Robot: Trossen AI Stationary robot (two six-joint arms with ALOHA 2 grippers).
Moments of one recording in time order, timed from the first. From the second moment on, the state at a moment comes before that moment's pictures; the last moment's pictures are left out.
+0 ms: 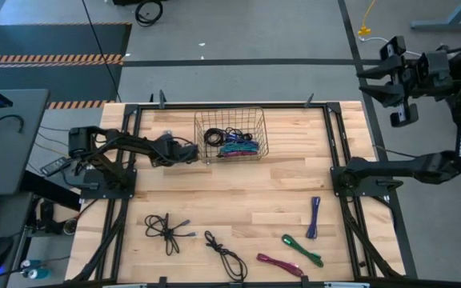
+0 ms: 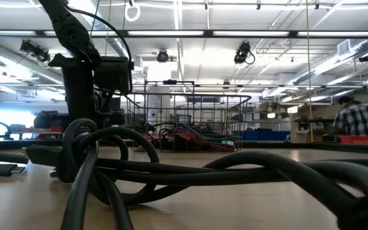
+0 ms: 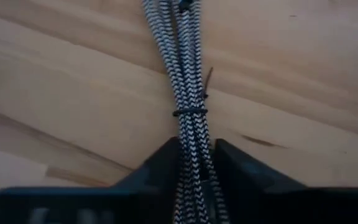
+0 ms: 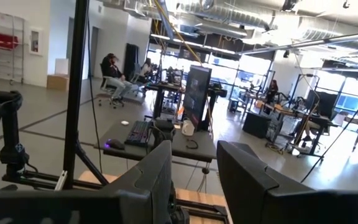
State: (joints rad) left arm 0.24 1.63 0.67 -0.52 -0.54 -1.63; right arm -0.68 0.99 1.98 -0.83 -0.73 -0.13
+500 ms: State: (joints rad) left arm 0.23 1.48 0.66 -0.62 -0.45 -1.51; right arm -0.68 0.97 1.98 -0.83 -0.73 -0.13
